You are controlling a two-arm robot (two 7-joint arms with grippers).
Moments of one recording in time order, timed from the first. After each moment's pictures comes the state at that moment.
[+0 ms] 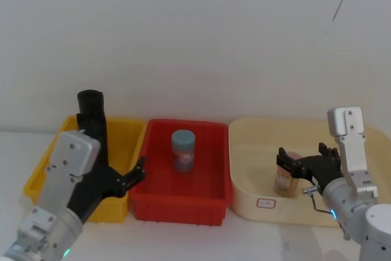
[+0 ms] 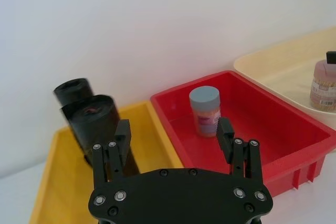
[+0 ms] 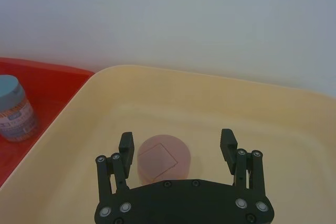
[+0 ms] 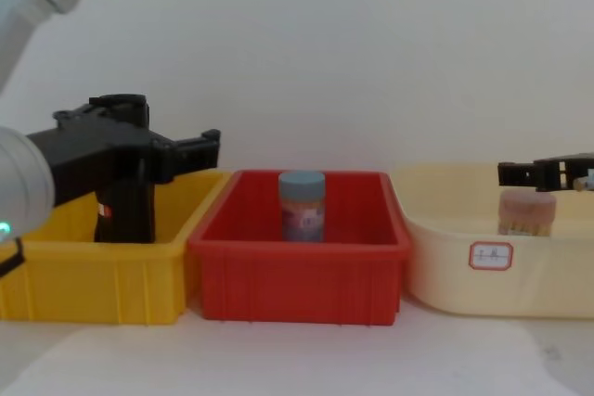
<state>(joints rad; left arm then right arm) -0.16 0.41 0.39 -1.77 -0.22 0.11 0.02 0.34 0.19 -0.23 -1.48 0.17 0.39 -0.02</state>
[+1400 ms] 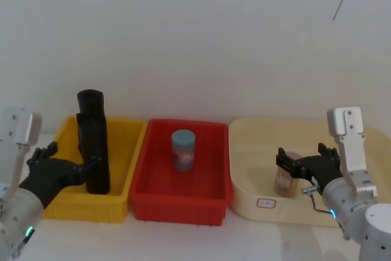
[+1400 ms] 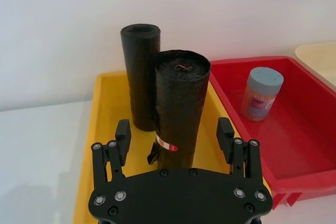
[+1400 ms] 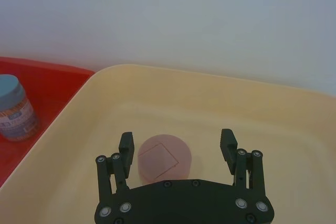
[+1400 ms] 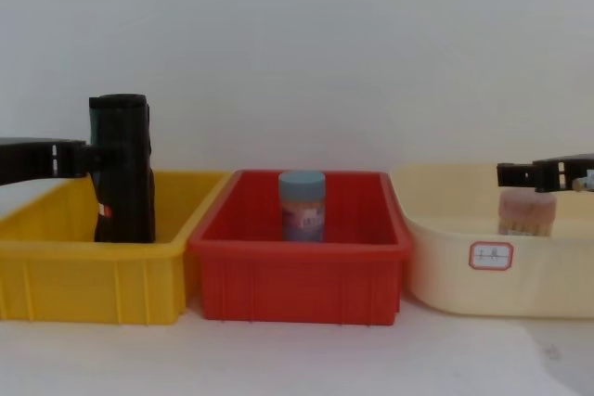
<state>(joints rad) -0.16 0.37 0.21 -1.76 -0.41 0.34 0.03 0.35 0.19 -0.23 -1.48 0.17 0.39 -0.02</state>
